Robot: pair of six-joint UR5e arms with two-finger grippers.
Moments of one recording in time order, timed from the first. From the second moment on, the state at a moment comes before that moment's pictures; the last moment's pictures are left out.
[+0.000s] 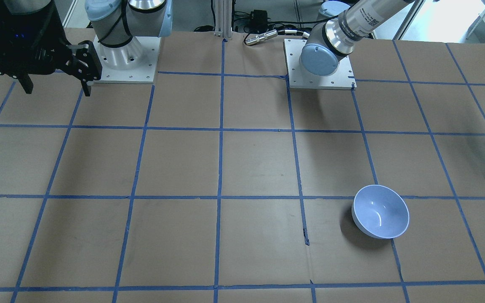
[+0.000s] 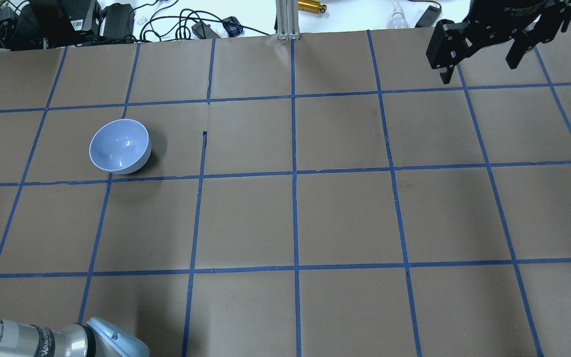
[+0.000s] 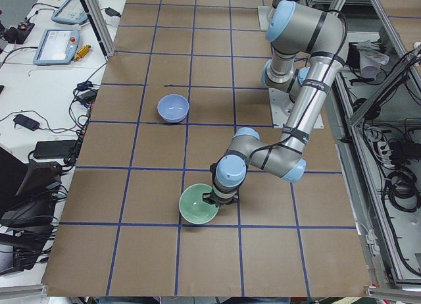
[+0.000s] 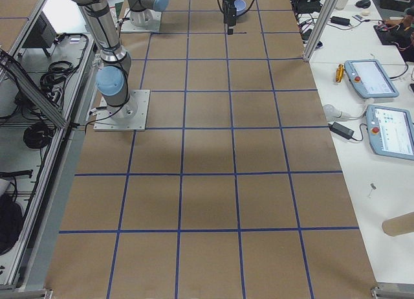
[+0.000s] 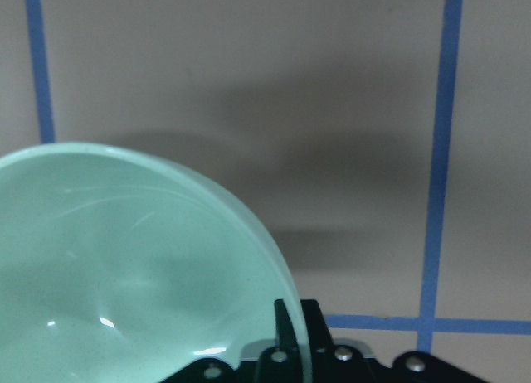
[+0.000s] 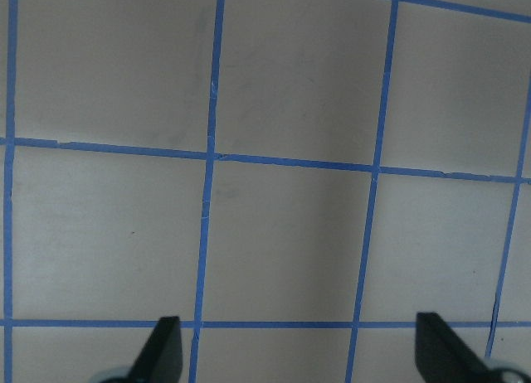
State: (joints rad) left arm -0.47 -1.99 -1.61 -1.03 1.52 2.68; right arm 1.59 -1.53 1.37 -1.44 -1.73 -0.09
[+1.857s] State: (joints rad) left arm -1.21 -1.76 -1.77 -1.14 1.51 1.97; right arm 1.59 -1.53 1.37 -1.45 -1.73 -0.09
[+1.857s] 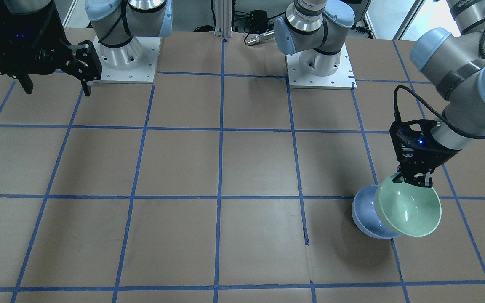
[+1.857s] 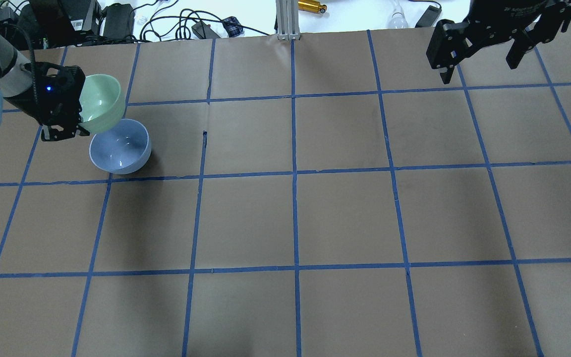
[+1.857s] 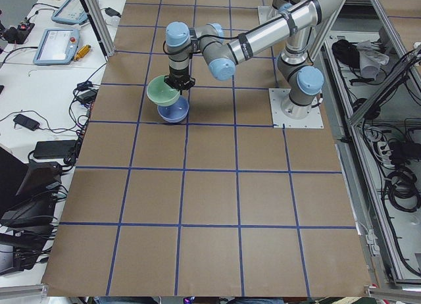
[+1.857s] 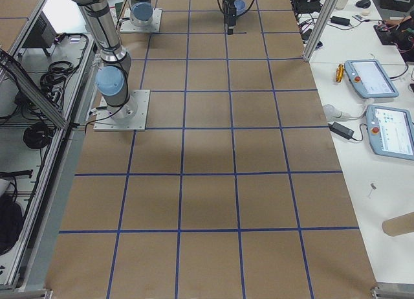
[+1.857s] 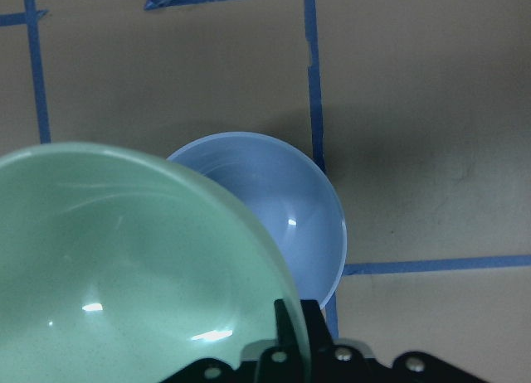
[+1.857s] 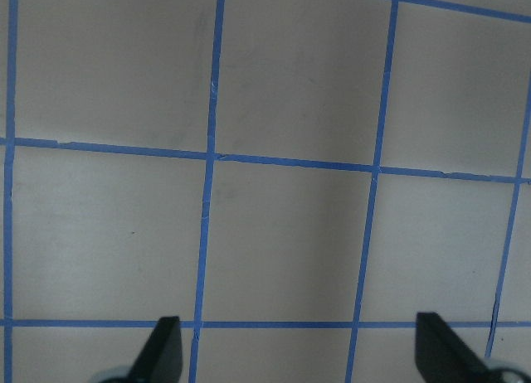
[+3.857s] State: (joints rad) left arm -1.33 -1.72 -1.63 -1.37 1.52 1.57; right arm 1.59 -1.53 1.37 -1.45 -1.73 -0.09
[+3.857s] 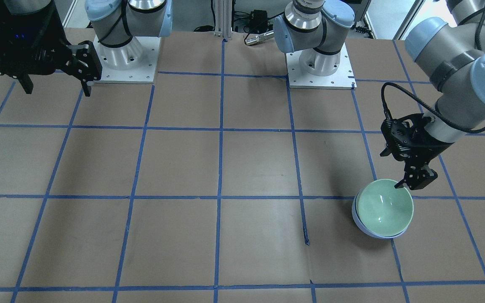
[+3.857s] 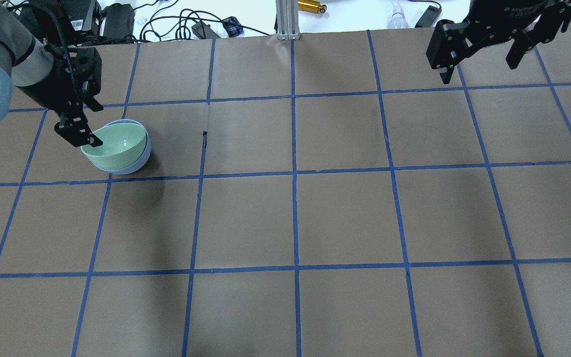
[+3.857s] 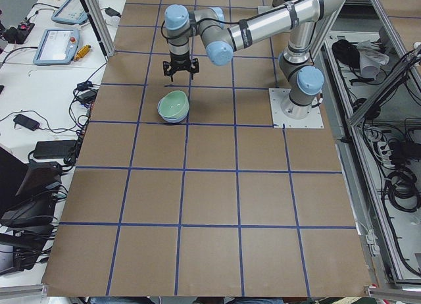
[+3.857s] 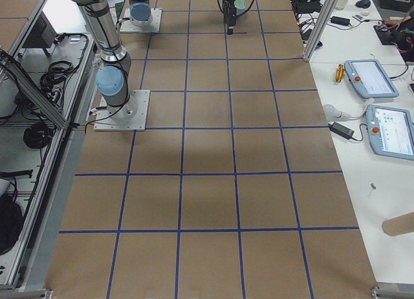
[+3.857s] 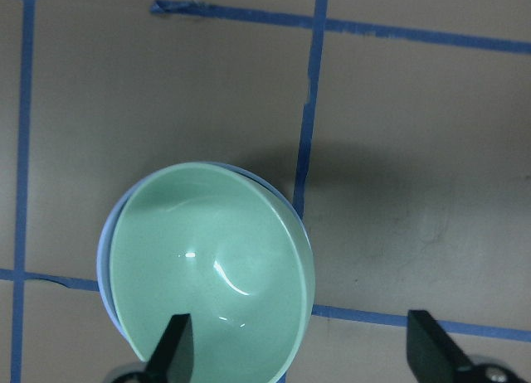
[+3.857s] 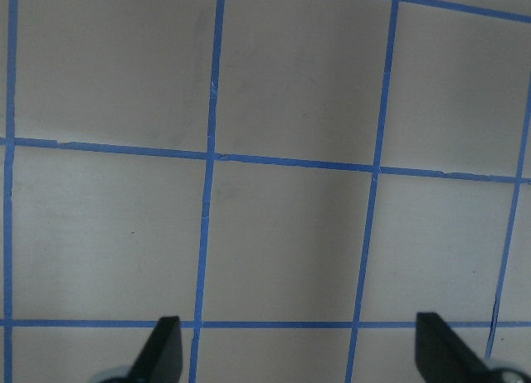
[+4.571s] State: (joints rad) left arm -1.51 -1.66 -1.52 -1.50 1.52 0.90; right arm 1.59 -1.53 1.37 -1.45 -1.73 -0.09
